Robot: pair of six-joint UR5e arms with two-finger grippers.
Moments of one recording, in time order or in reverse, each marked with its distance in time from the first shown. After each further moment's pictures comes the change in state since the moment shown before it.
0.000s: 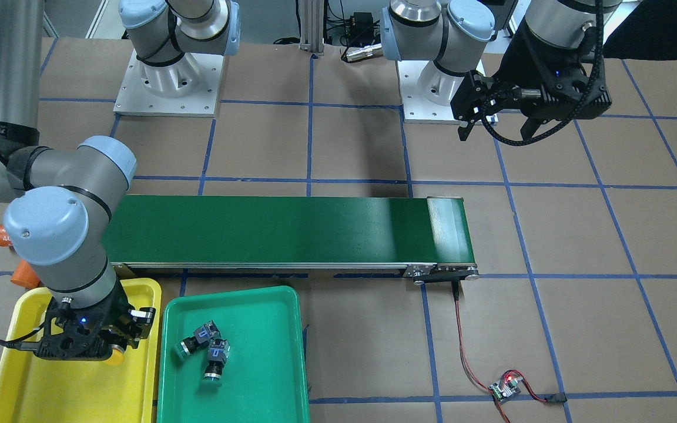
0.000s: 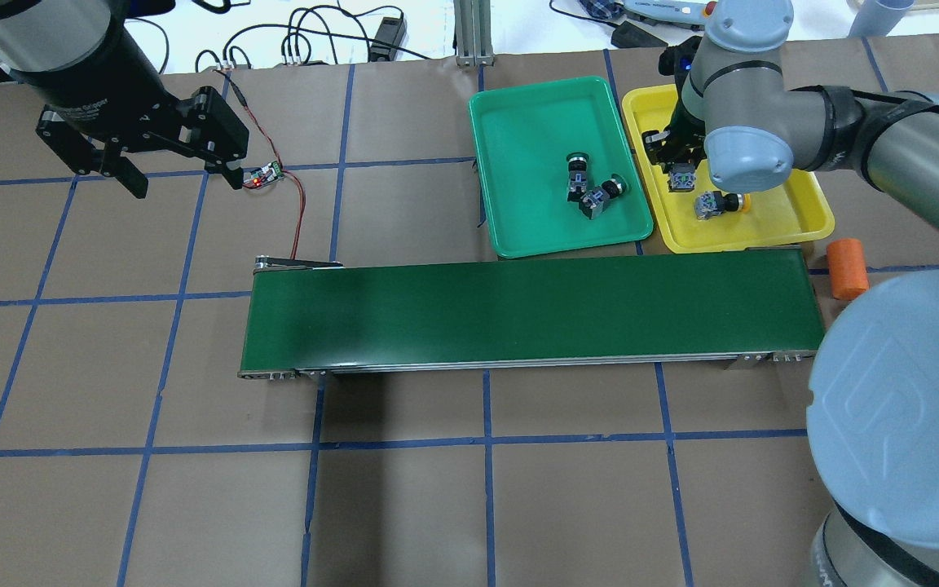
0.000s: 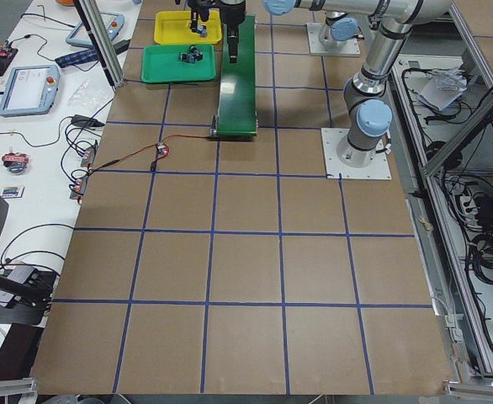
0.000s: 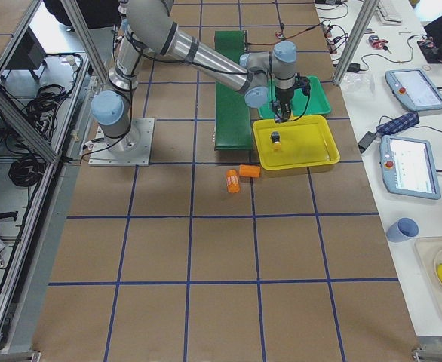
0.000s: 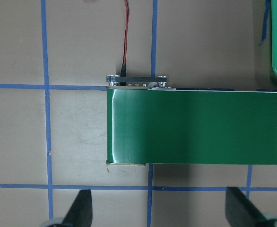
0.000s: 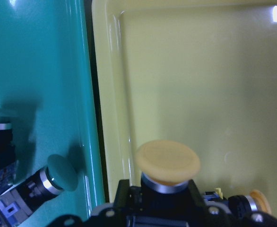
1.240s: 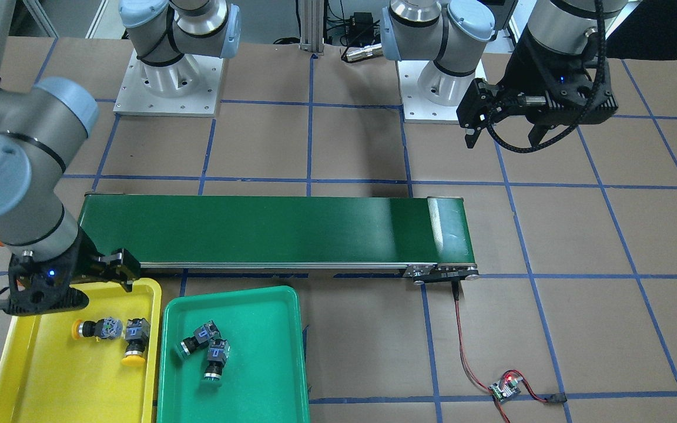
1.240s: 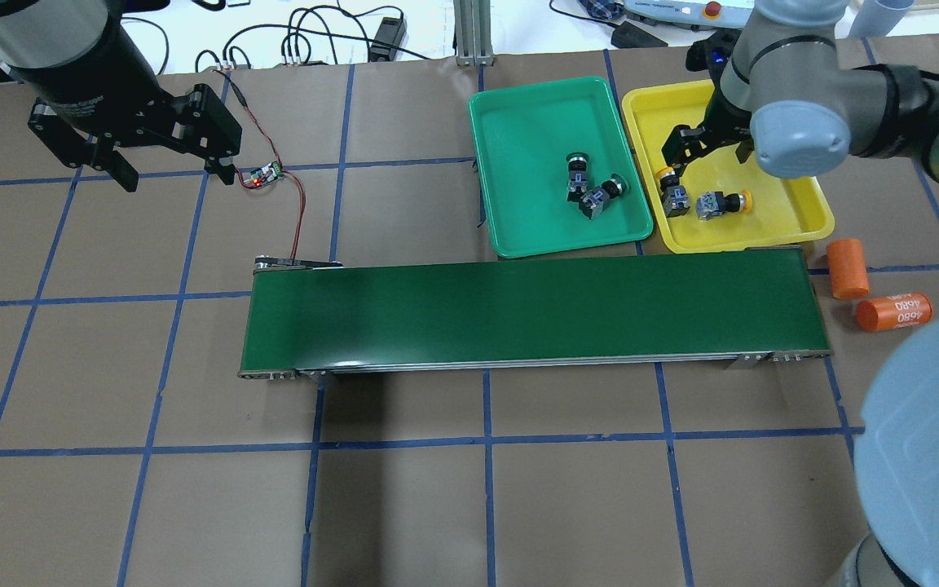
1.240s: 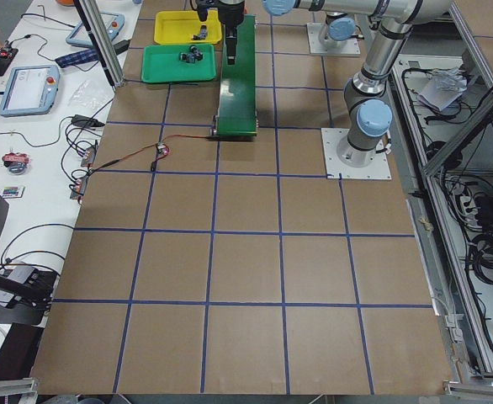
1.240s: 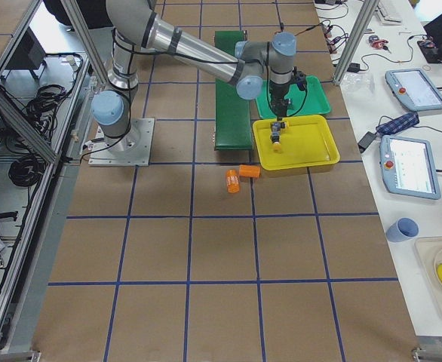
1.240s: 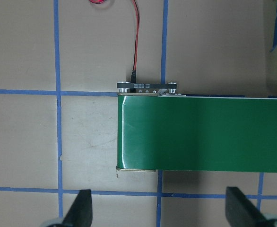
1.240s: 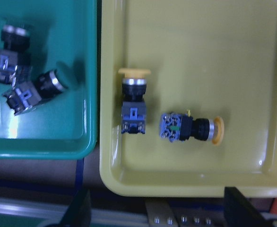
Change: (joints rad) left arm 0.000 -0.005 0.003 0.018 0.037 0.001; right arm -0.047 -0.222 0.012 0.350 0.025 -0.102
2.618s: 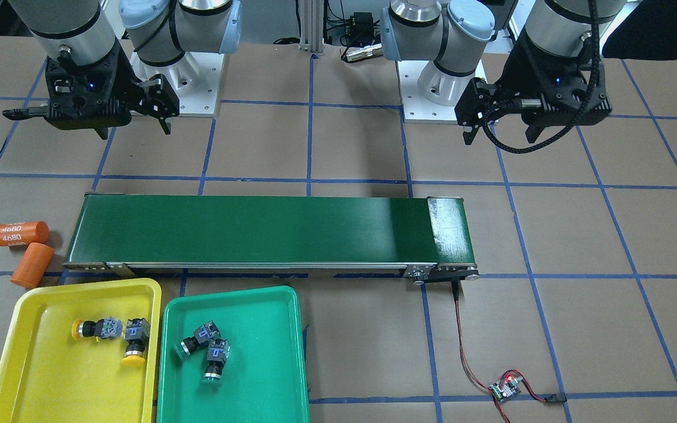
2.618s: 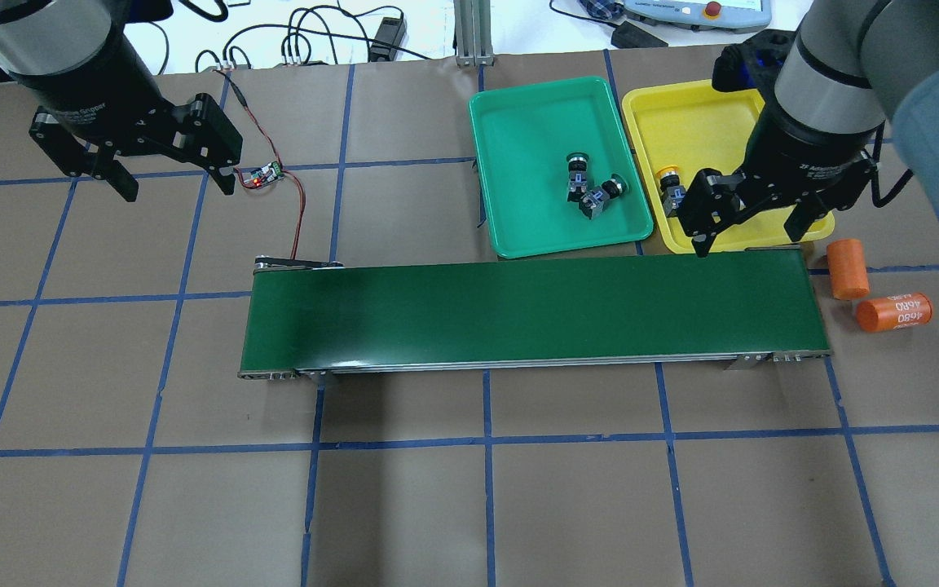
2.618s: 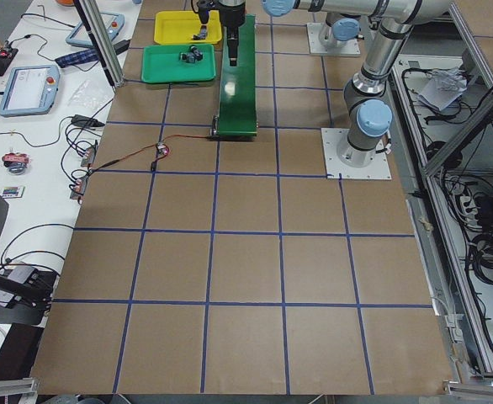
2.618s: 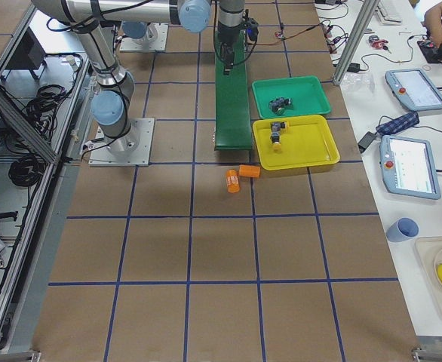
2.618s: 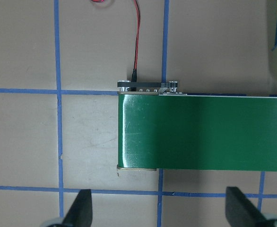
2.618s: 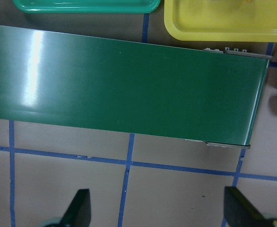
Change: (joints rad) left arm 0.000 -0.001 0.001 -0.050 0.004 -0.003; right arm 0.095 -0.383 0.068 0.449 0.020 0.118
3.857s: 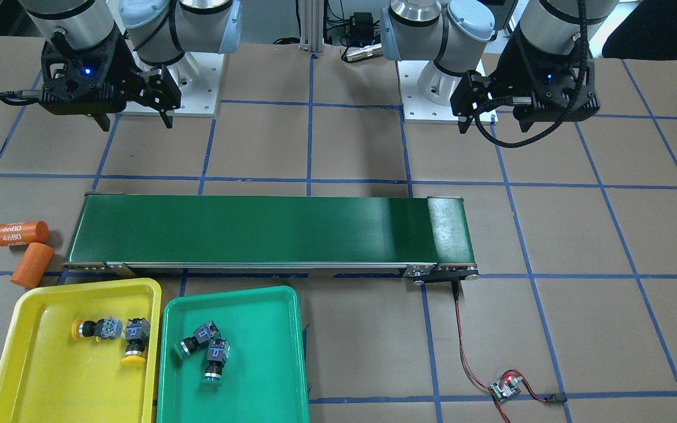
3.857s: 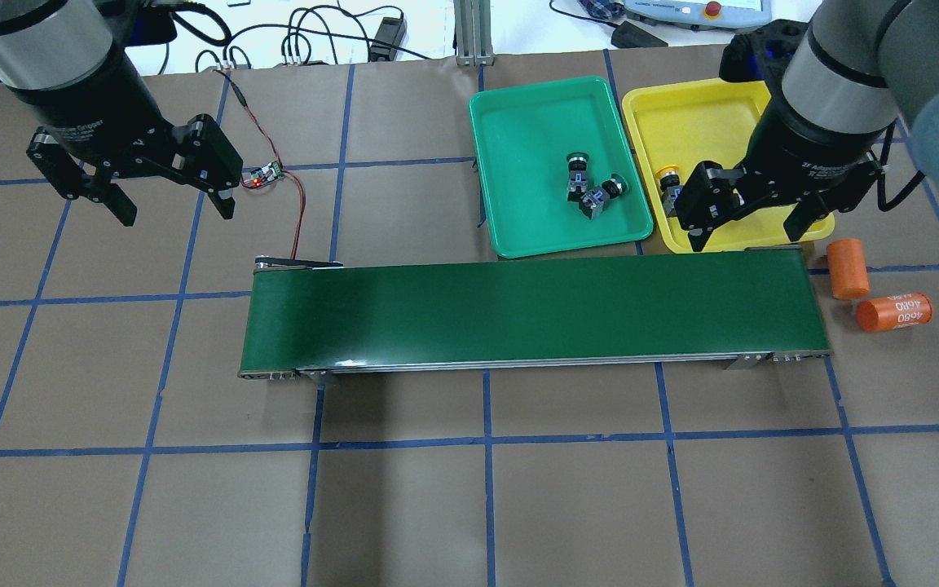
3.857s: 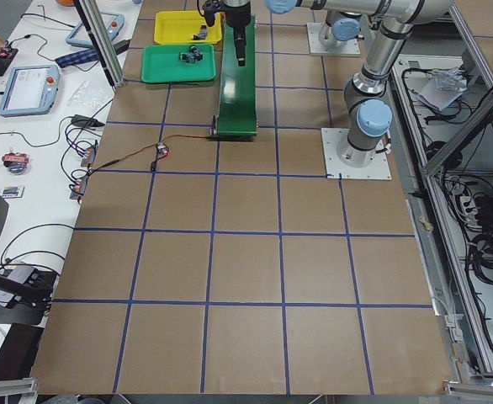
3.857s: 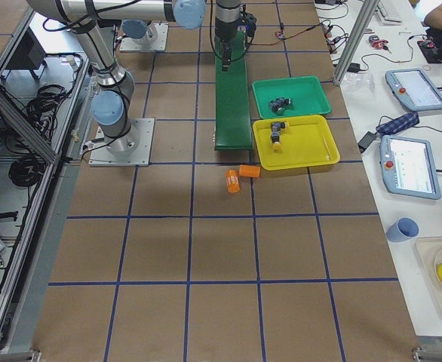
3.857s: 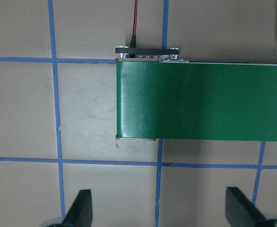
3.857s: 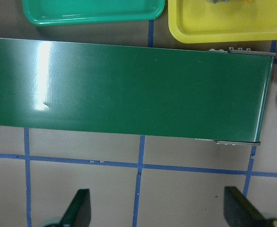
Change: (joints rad) left arm -0.002 0.012 -0.008 -0.066 0.001 0.001; right arm -0.003 -0.027 0.003 -0.006 0.020 0.050
